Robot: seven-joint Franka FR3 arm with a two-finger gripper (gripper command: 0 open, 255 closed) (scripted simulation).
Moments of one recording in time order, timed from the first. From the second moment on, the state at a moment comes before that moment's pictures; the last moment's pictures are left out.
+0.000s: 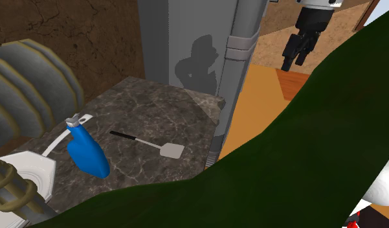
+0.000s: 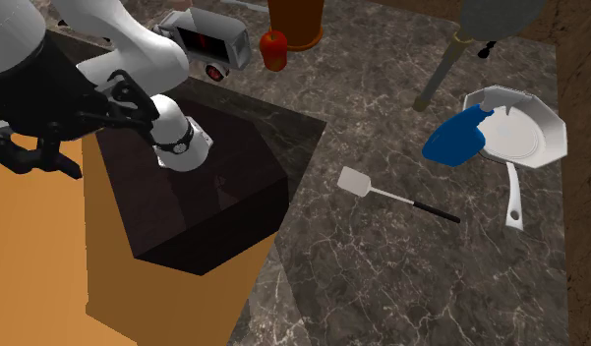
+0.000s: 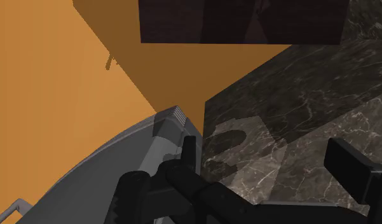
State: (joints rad) arm -0.02 -0.75 -0.04 -2.27 -0.06 1.50 -0.06
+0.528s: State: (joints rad) arm 0.04 -0.65 0.02 -2.30 -0.01 1.65 -0.04
